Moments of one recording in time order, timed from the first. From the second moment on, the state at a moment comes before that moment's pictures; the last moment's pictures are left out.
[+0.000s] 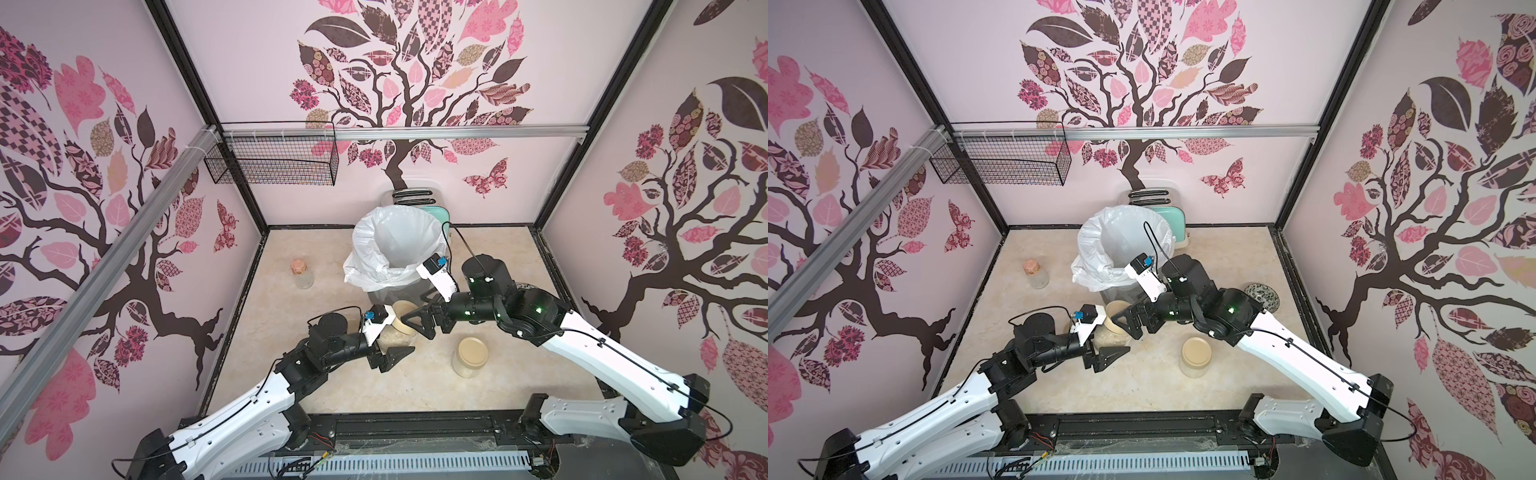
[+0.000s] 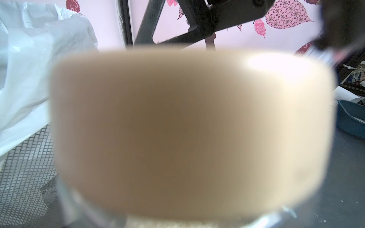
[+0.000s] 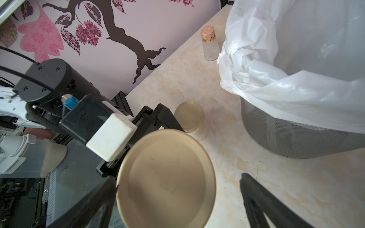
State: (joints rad) left arm -0.80 0.82 0.51 0.08 0.41 -0.01; right arm 0.87 1.18 1.30 -0.65 -0.31 0.27
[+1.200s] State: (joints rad) left arm -0.79 0.83 0.51 0.09 0.41 -0.01; right arm 0.88 1.22 1.26 -0.60 -0.38 0.26
